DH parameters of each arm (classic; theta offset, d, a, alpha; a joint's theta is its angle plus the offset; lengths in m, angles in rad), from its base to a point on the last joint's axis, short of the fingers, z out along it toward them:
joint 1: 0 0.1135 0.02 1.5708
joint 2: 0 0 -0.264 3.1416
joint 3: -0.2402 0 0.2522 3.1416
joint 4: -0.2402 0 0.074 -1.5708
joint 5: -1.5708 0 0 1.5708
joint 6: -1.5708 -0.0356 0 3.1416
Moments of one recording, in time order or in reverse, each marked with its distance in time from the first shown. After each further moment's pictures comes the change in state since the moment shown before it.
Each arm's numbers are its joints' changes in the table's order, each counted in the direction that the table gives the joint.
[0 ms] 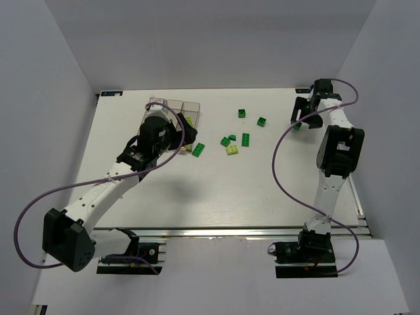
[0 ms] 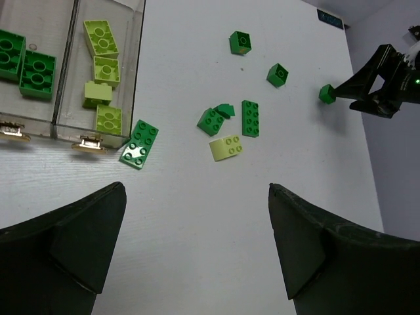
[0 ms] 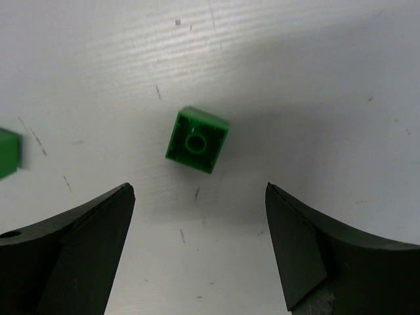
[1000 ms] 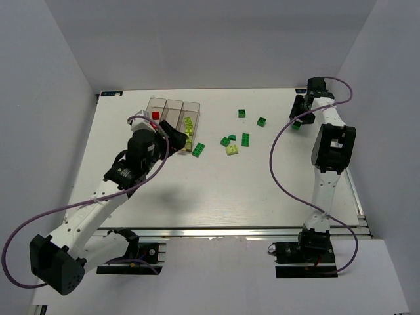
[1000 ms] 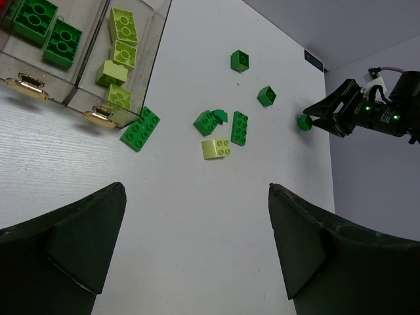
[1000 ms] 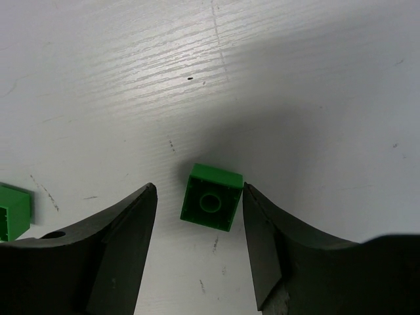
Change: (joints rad) left arm 0.000 0.226 0.149 -0.035 0.089 0.213; right arm 0.032 -0.137 -0.166 0.023 -0.061 -0.096
